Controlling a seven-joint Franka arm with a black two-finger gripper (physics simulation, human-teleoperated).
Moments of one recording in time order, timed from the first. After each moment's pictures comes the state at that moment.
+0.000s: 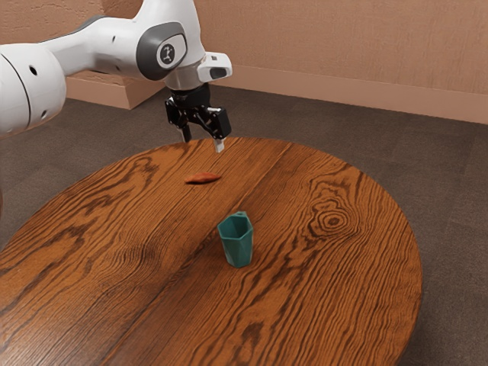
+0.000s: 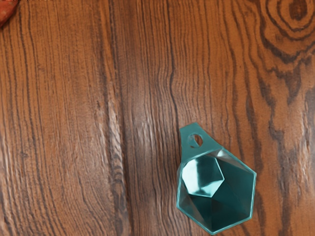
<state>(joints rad) -0.36 0.29 0.31 -1.45 -0.09 1.80 0.05</state>
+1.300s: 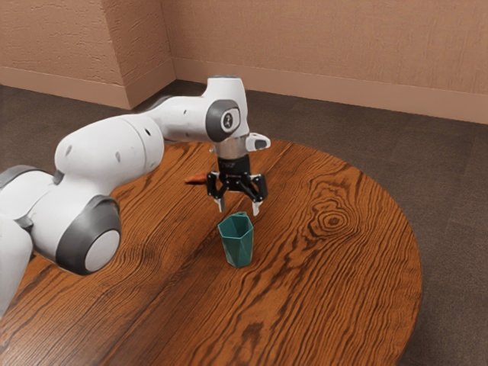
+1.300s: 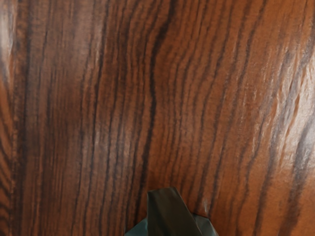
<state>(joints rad) -0.27 0.89 0.32 -1.01 -0.38 1.63 -0.10</state>
